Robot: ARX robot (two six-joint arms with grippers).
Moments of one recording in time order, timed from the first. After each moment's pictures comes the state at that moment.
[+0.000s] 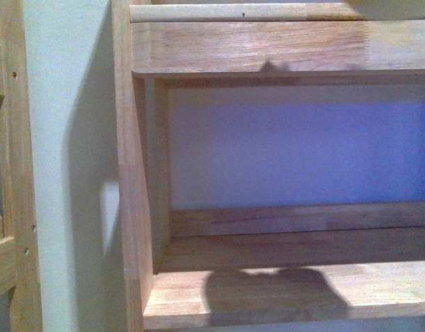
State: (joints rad) left arm 0.00 0.00 0.01 0.00 0.00 0.00; right arm 0.69 0.64 0.82 0.24 0.41 -0.32
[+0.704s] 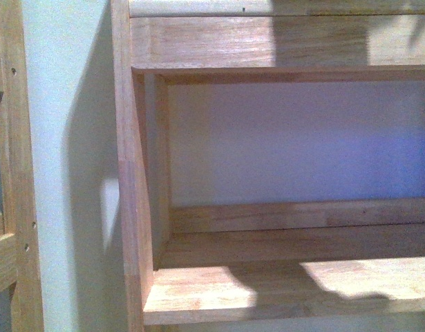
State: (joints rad) left arm 0.00 0.00 0.01 0.00 0.00 0.00; right arm 0.30 1.20 1.57 0.16 0.11 -0.20
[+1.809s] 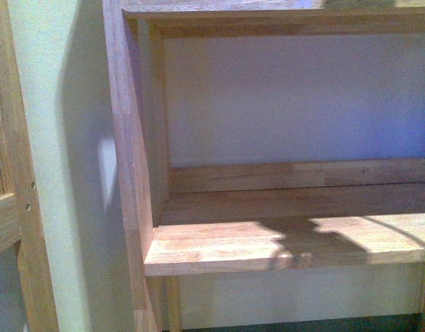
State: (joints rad) left arm 0.00 0.00 0.01 0.00 0.00 0.00; right arm 0.19 1.92 2.35 -0.09 -0.20 0.83
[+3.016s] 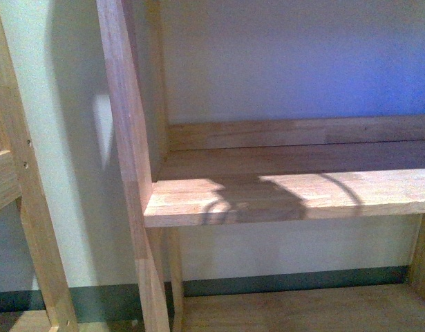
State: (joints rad) left arm 0.00 0.00 0.01 0.00 0.00 0.00; right arm 0.33 2.26 2.92 -0.57 -0.11 0.61
